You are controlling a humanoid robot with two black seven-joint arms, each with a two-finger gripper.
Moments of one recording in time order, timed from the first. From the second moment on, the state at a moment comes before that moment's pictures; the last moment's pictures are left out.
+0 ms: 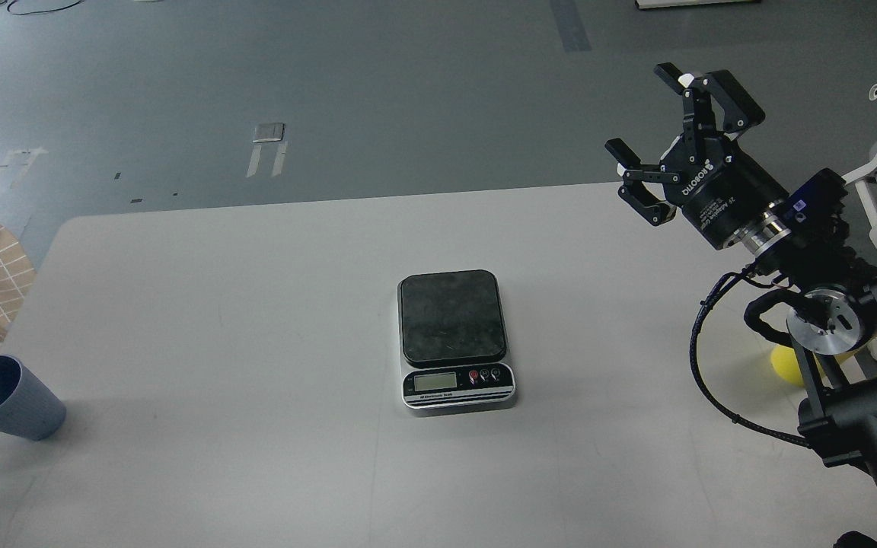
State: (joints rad) left arm -0.07 1.24 -0.63 -1.00 1.47 0.19 -0.49; right arm 0.34 -0.11 1.49 1.36 -0.77 0.43 -0.11
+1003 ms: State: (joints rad) left arm -0.57 1.07 -0.63 -1.20 1.54 -0.26 -0.49; right arm 0.33 -0.12 1.50 1.36 -0.76 0.43 -0.11
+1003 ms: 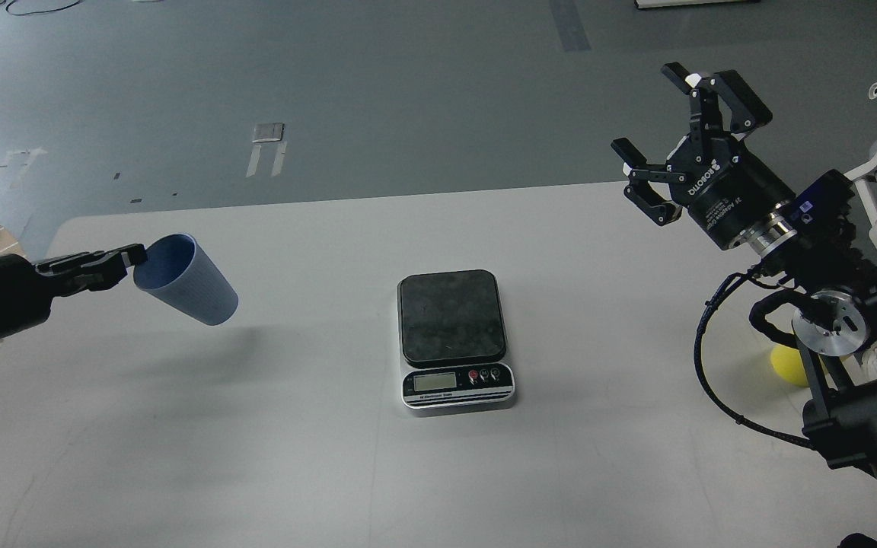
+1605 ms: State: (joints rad) left arm -0.74 0.77 -0.63 -1.23 1.72 -0.34 -0.49; right arm 0.32 -0.13 1.52 1.37 -0.76 0.43 -0.11
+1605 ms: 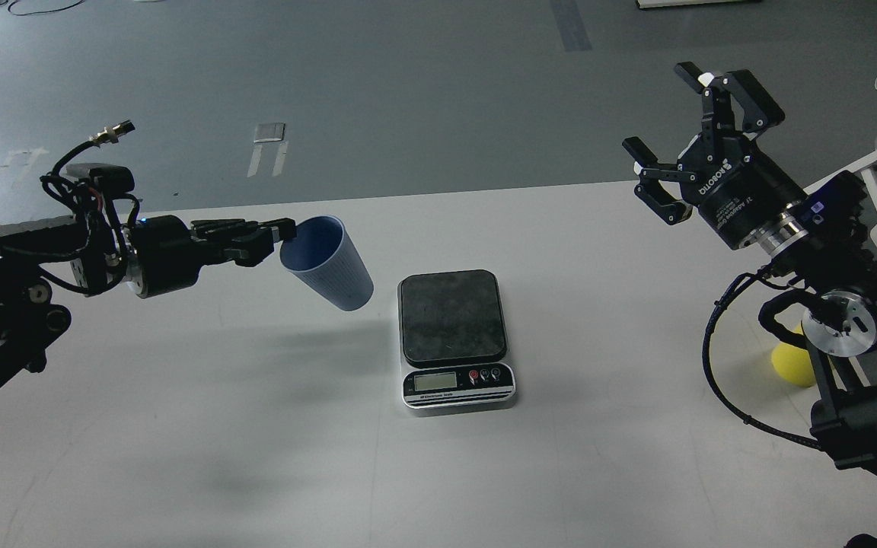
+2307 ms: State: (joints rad) left arm -0.89 0.59 -0.55 -1.23 1.88 -0.39 -0.49; right arm 0.33 -0.13 1.53 1.36 -0.76 0.44 -0.11
